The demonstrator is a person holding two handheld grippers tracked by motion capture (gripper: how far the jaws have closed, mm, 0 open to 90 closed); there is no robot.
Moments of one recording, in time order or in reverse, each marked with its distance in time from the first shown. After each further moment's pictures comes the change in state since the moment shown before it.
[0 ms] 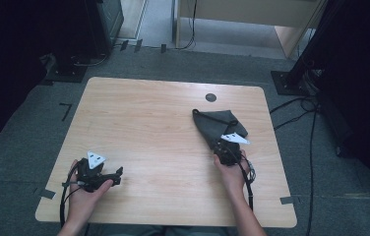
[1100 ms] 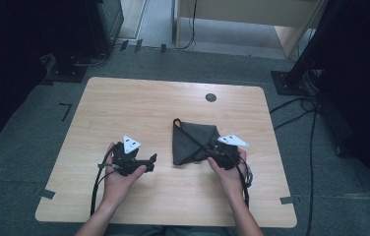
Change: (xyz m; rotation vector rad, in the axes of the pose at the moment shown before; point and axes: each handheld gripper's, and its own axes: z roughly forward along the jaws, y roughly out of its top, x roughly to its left) left arm -0.071 0.058 0.026 -0.077 -0.140 0.057; right arm 0.006 0.002 -0.010 -0.020 0.023 -0.026
